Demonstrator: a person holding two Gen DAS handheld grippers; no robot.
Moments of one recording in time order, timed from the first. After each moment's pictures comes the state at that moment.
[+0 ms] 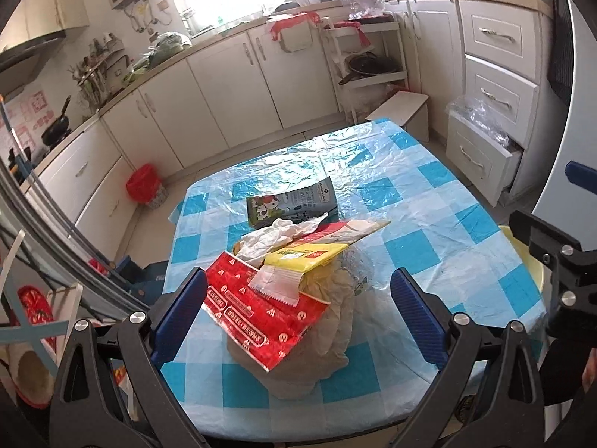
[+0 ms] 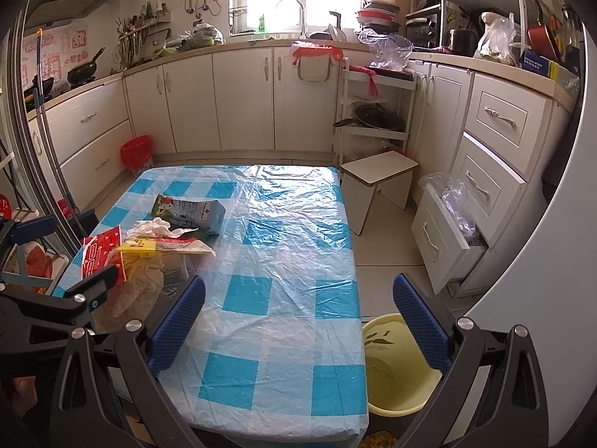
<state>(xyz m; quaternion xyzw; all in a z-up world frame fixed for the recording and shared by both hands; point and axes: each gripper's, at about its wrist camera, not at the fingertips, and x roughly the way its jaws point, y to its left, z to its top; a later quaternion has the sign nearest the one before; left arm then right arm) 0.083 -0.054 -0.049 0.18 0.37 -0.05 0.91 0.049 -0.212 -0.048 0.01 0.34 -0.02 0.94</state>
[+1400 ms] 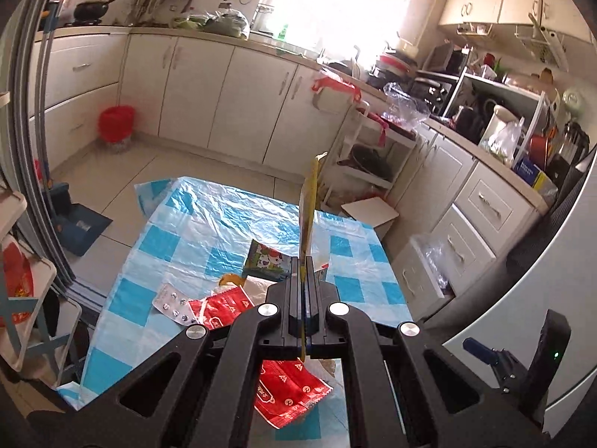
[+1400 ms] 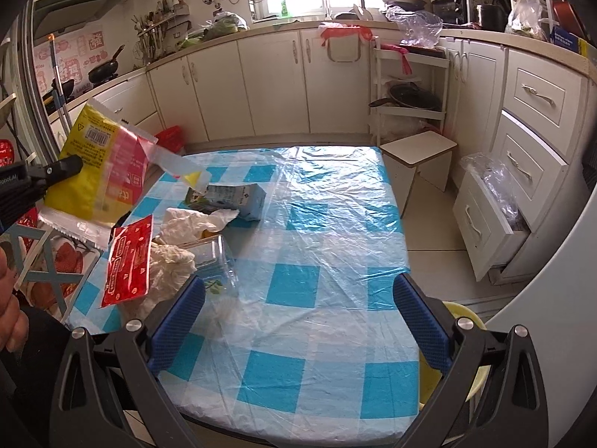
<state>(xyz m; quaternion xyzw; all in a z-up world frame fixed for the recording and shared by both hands) 0.096 0.092 -0.007 -0.15 0.29 -0.10 0.94 0.064 -0.187 -0.061 0.04 0.36 0.08 0.93</state>
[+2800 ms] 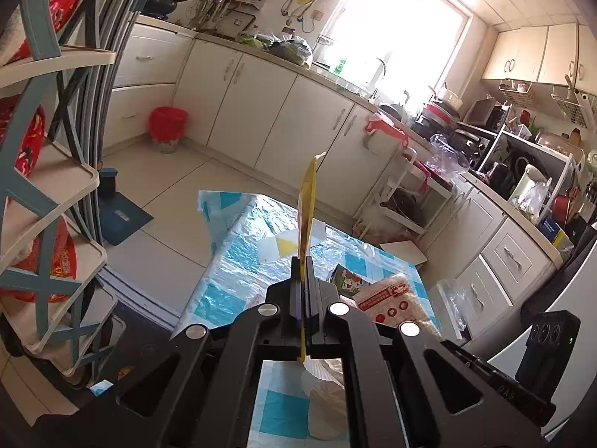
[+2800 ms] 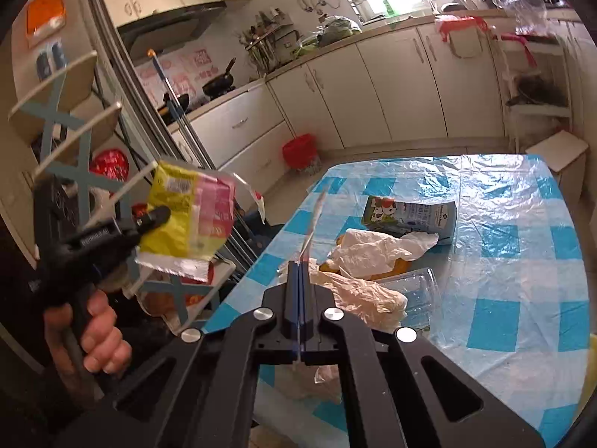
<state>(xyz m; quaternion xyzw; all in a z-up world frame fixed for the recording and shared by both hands) 0.068 0.211 -0.037 -0.22 0.25 -0.03 0.94 0.094 -0.124 -0.056 0.17 0.33 0.31 0.88</state>
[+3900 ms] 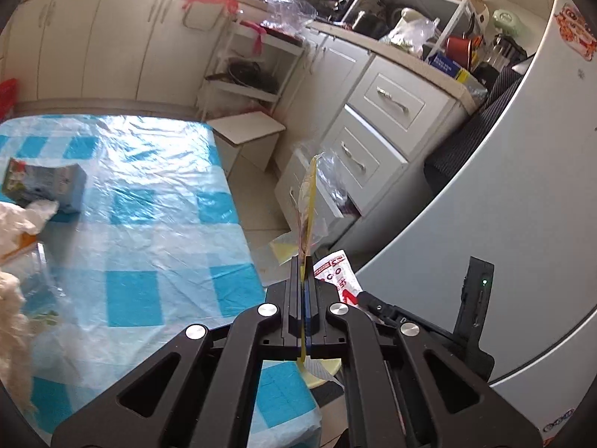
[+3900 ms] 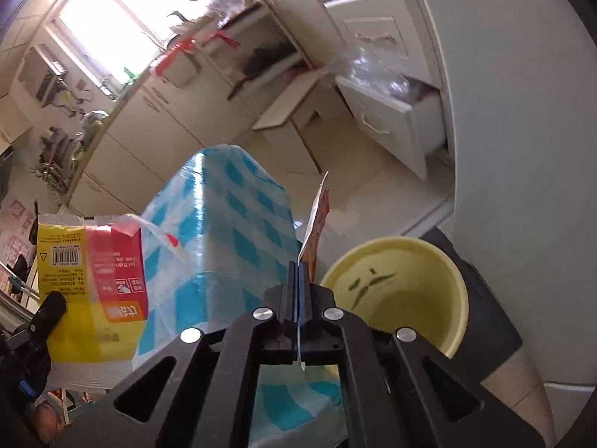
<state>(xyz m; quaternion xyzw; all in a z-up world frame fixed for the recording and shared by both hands) 0.113 -0.179 -0.097 -0.12 0.39 -0.31 0.86 0.055 -0.418 -0.159 0.34 0.40 -0.09 0.85</state>
